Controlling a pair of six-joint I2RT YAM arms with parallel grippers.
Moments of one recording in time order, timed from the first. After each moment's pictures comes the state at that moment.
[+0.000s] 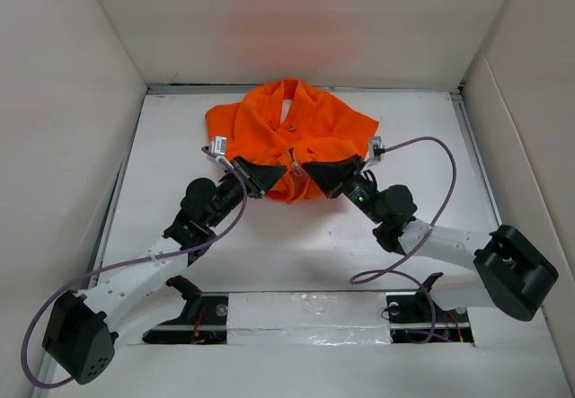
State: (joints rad) left arm -0.63 0.88 0.51 0.45 0.11 -0.99; right arm 0.76 1.29 0.50 1.21 -0.09 0.74
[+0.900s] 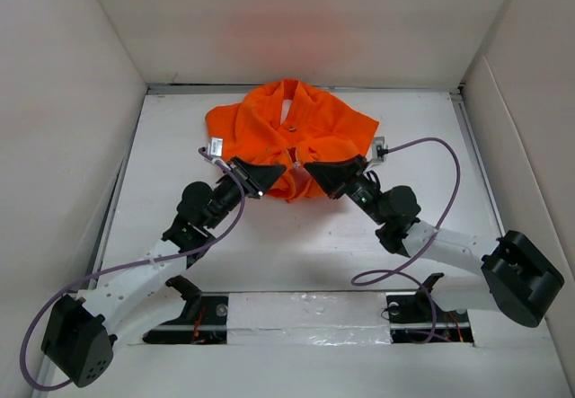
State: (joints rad) left arm -0.63 0.86 0.48 0.51 0.12 -1.00; right arm 0.76 1.25 0.49 1.17 -0.08 0.73
